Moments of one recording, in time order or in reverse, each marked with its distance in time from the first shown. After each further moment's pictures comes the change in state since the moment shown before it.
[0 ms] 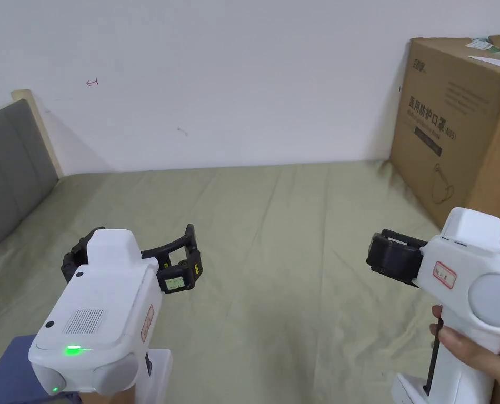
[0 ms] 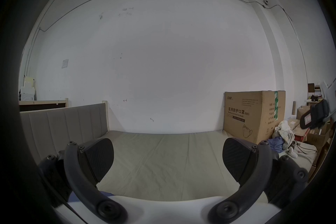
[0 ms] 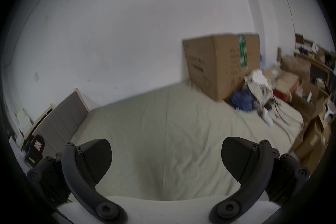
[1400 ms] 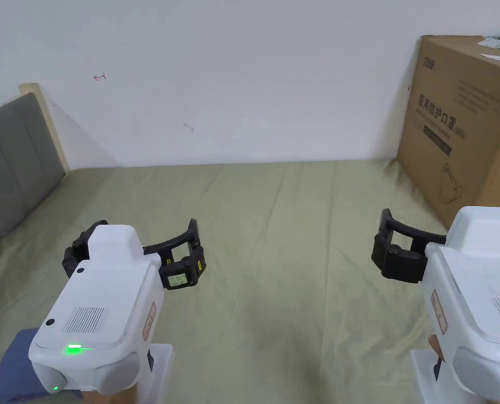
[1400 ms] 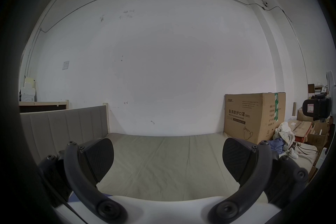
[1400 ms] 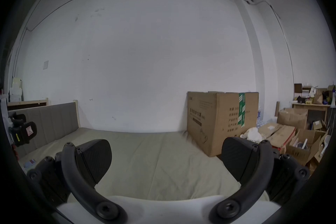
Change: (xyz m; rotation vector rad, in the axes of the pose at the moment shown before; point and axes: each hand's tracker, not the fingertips) left arm -0.003 0.001 0.003 0.024 0.007 -0.005; right arm -0.016 -0.032 0.020 0.567 0.010 0.300
